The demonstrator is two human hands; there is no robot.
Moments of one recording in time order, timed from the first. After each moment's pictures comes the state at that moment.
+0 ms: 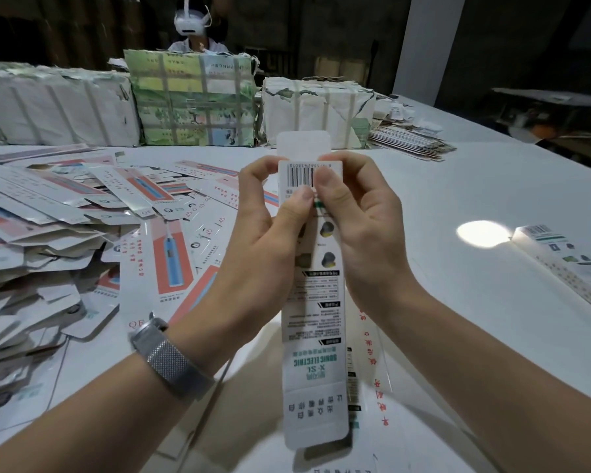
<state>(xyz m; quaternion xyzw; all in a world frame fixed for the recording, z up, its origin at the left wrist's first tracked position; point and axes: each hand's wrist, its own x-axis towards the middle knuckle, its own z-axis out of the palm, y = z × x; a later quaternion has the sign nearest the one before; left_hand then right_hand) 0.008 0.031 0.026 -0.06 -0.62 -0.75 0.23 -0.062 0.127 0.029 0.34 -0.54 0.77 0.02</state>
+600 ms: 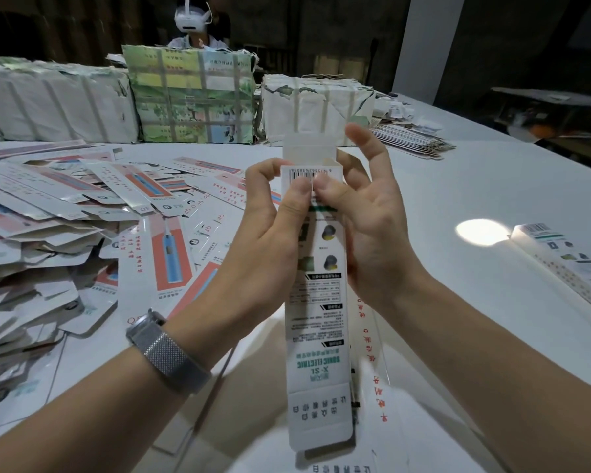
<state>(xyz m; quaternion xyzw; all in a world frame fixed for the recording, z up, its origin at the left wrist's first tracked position) 0.008 0.032 0.029 -0.05 -0.66 -0.72 0.21 -0.073 0.130 0.030 0.34 -0.47 0.81 -0.09</state>
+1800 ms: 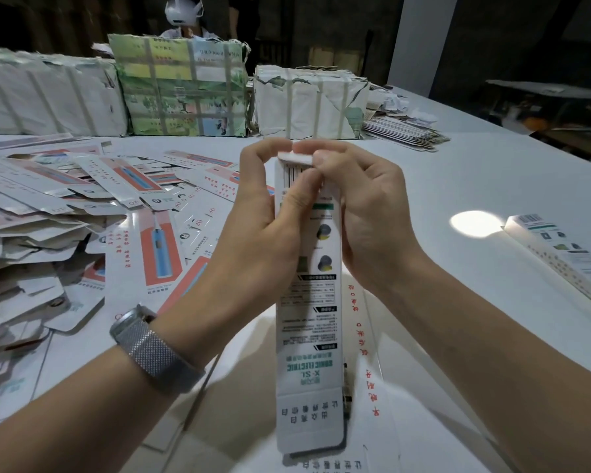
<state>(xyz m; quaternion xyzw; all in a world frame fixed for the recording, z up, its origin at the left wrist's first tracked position) 0.005 0.035 0.031 -0.05 -0.71 -0.65 0.26 -0.068 0.133 0.041 0.32 -0.56 0.77 -0.01</state>
